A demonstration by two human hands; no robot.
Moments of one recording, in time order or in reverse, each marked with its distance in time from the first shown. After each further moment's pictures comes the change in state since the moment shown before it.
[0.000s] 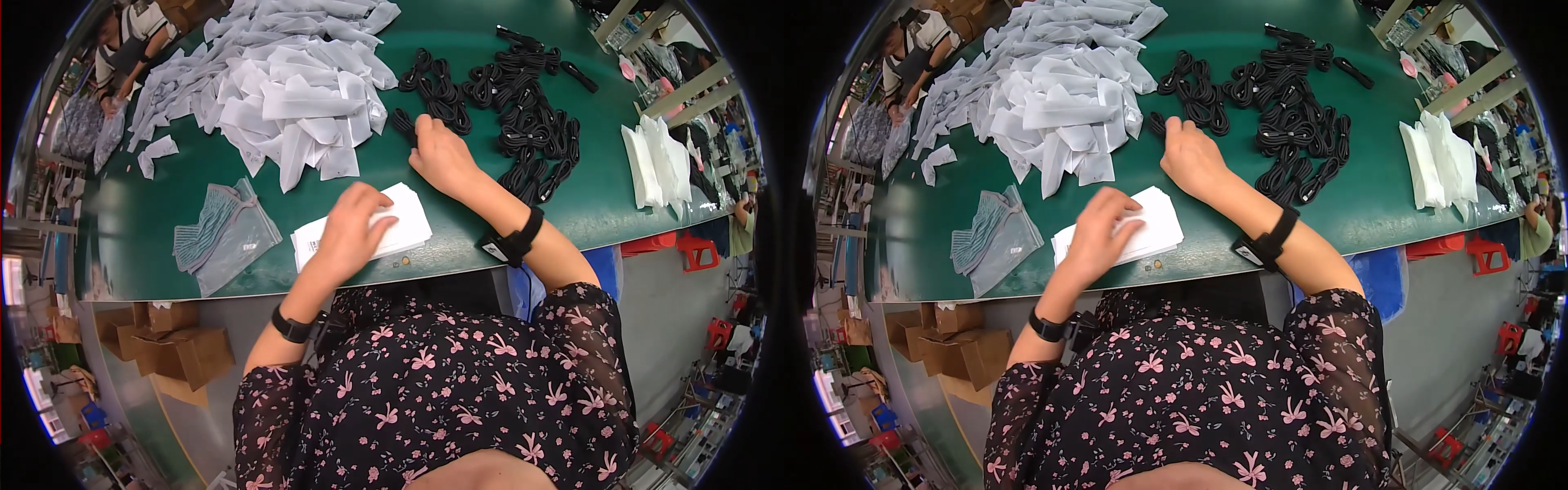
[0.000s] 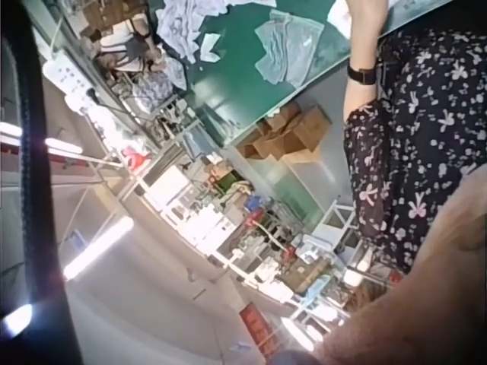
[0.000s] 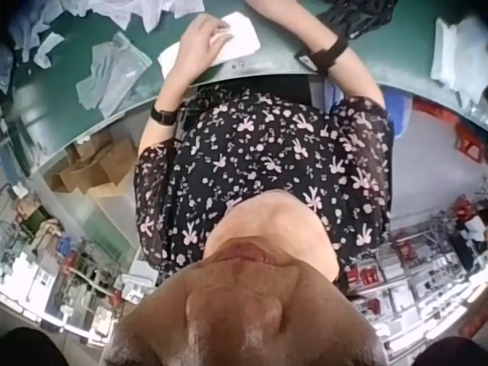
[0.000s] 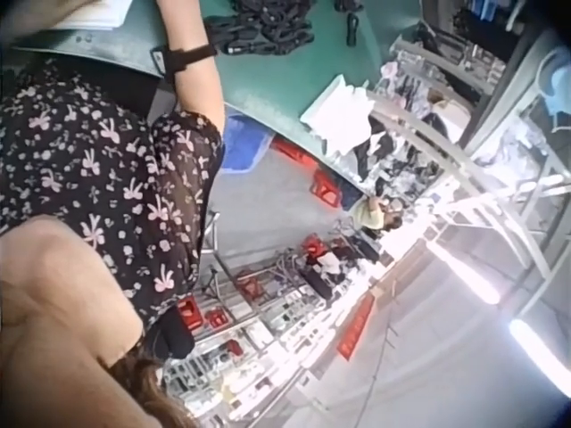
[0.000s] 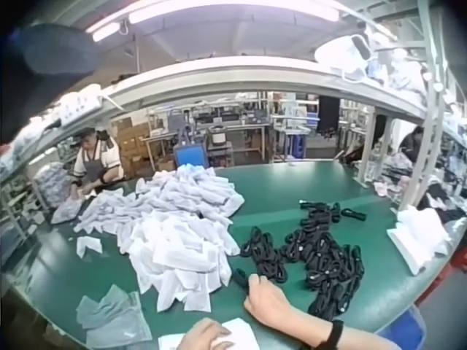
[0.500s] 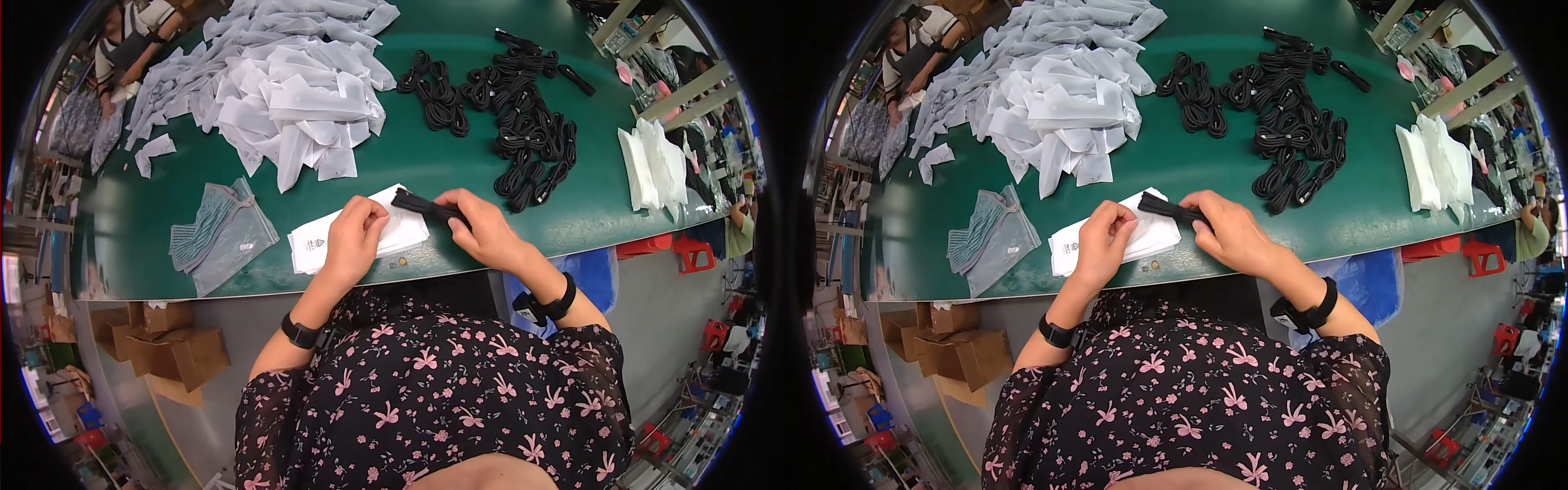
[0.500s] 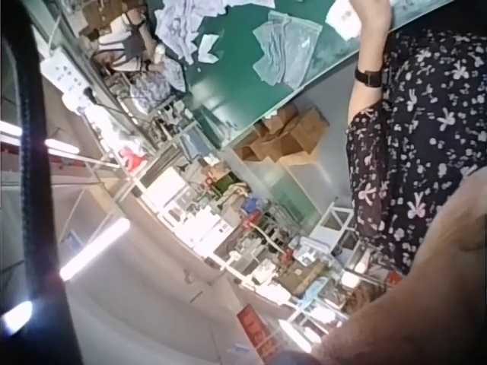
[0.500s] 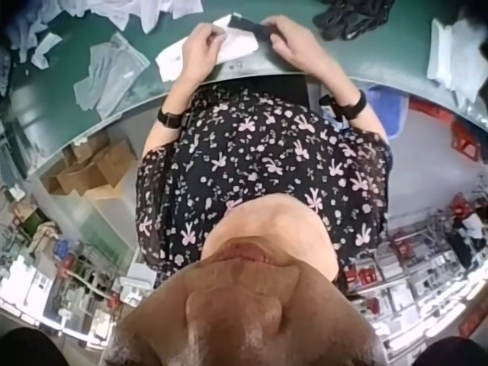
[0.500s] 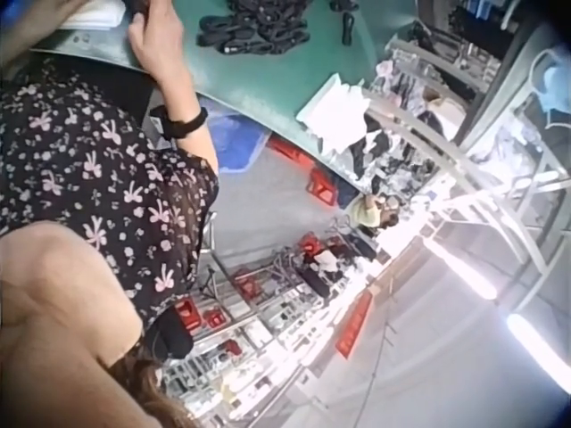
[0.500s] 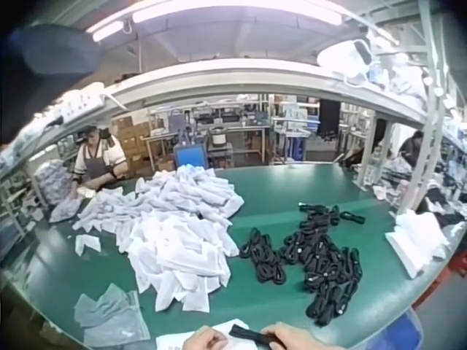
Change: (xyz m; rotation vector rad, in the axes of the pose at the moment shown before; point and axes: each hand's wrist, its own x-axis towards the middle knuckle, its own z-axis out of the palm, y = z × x) left_hand -0.017 0.000 0.021 -0.162 0.109 -0.182; right_hand -0.105 -0.009 -0.068 0.515 -0.126 -0.152
